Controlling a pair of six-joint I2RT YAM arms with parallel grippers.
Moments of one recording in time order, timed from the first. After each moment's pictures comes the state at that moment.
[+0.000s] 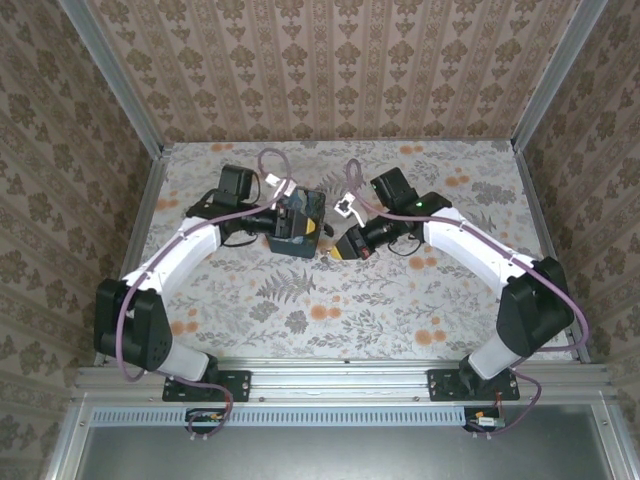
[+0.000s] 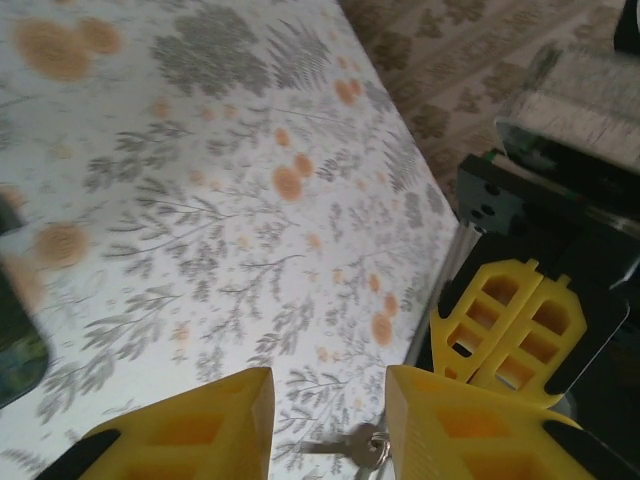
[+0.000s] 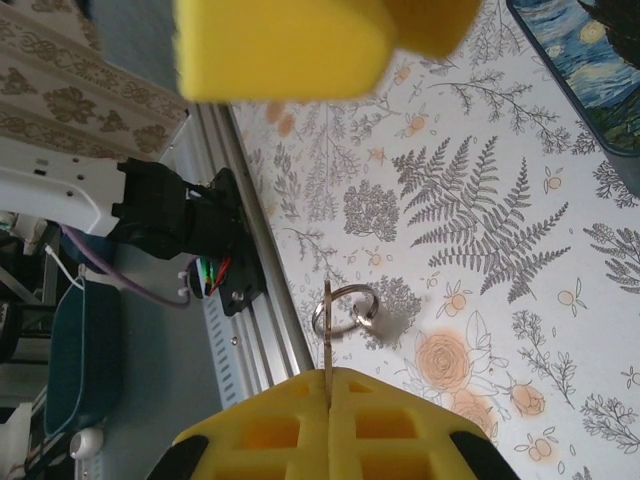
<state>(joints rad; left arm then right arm) -0.41 1.47 1.12 -0.46 0.98 -0.21 0.49 1.56 1.27 -0.71 -0.88 -0.01</state>
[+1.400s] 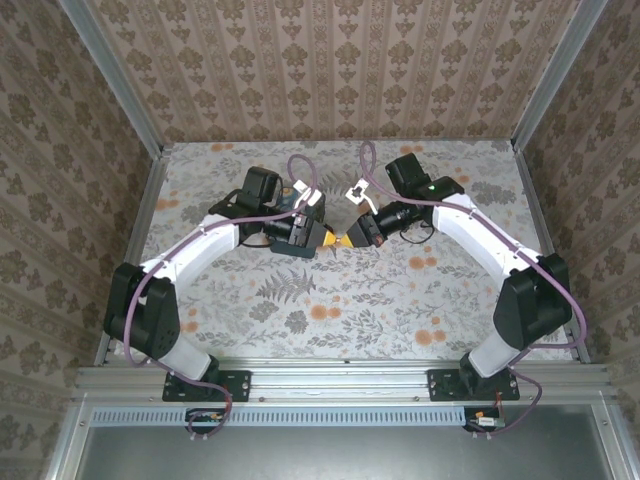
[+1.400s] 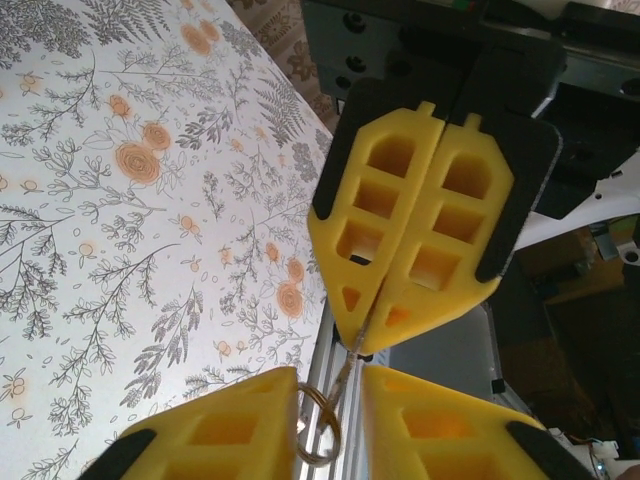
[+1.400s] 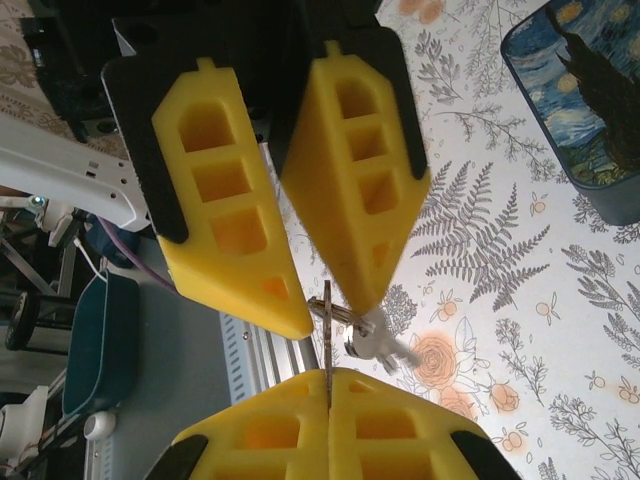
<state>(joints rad) -0.51 1.55 1.15 -0.42 1.16 -0.15 0.40 1.61 1.38 -0.86 -0.97 -0.16</state>
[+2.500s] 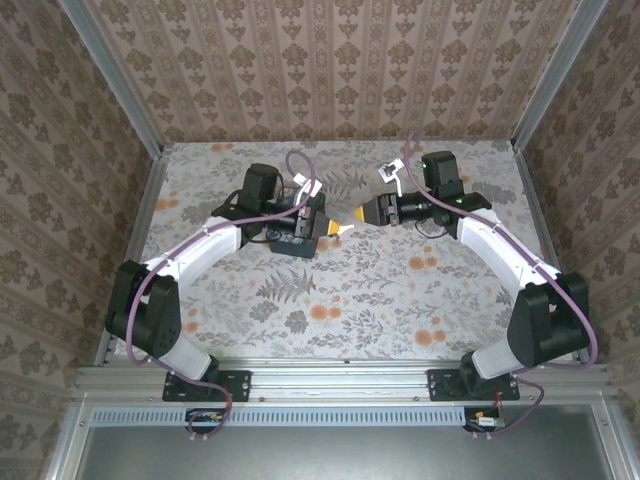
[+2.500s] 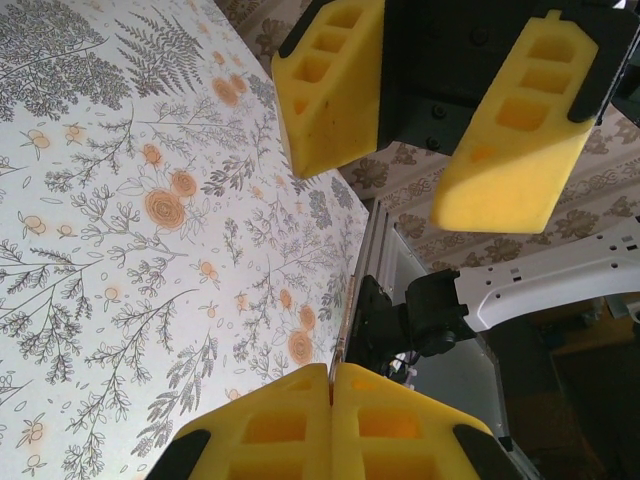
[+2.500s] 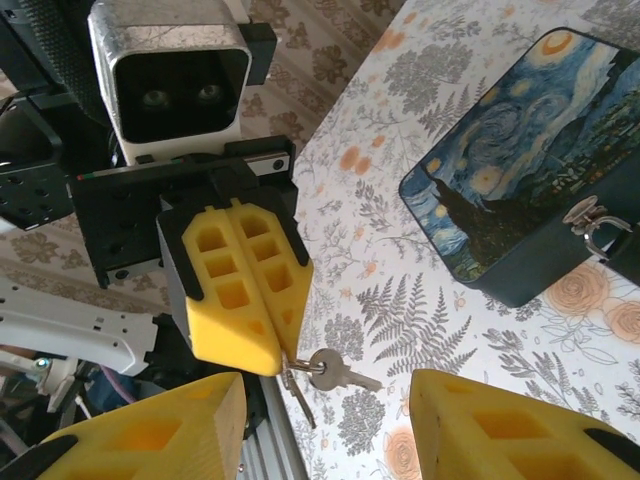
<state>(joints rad) -0.51 1.56 1.12 -0.18 1.10 -0.37 0.25 1.48 1.16 -0.36 -1.00 0.25</state>
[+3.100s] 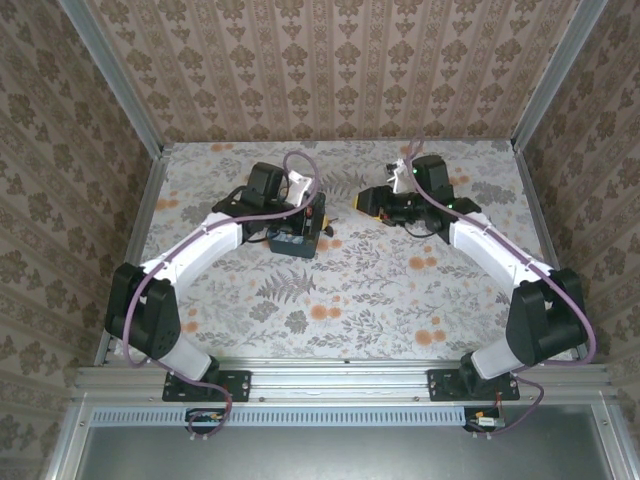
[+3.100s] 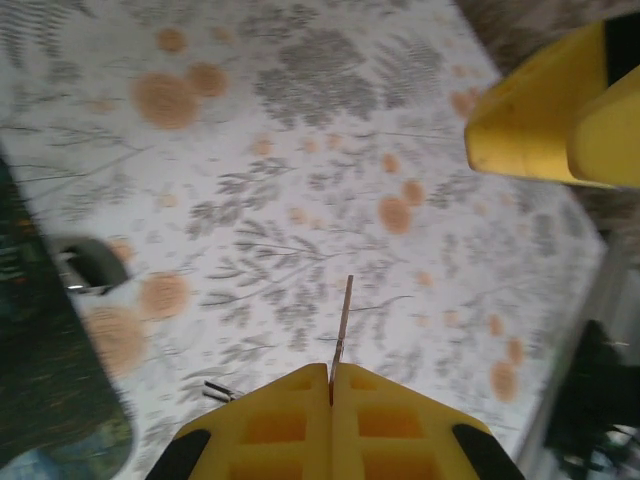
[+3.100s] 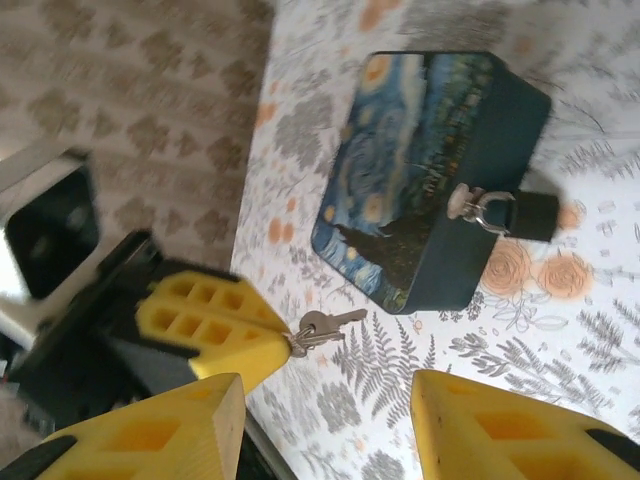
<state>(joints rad) -0.56 1.55 1.20 -0.42 0.55 -0.21 0.33 1.49 1.11 -0.22 -0.63 0.77</state>
